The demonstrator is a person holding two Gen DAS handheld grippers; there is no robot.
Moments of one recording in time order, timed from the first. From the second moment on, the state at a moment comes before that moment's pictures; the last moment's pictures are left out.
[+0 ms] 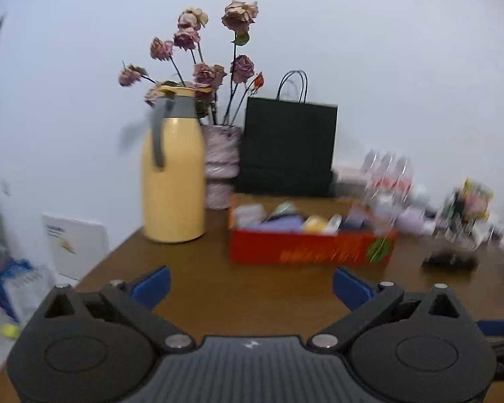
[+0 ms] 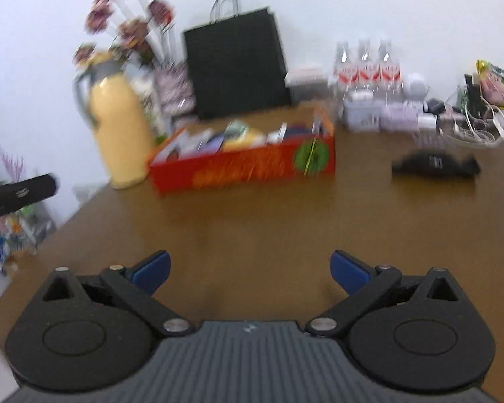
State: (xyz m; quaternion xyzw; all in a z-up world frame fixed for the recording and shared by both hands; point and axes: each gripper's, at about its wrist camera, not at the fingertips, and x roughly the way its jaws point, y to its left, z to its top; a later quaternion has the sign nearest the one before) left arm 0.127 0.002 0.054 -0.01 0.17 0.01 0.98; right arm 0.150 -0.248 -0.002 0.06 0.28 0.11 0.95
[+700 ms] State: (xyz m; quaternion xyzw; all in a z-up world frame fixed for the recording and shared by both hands) left arm -0.018 0.019 0.084 0.00 0.16 -0.03 0.99; right arm -0.010 -0.201 0.052 -0.04 0.20 0.10 0.97
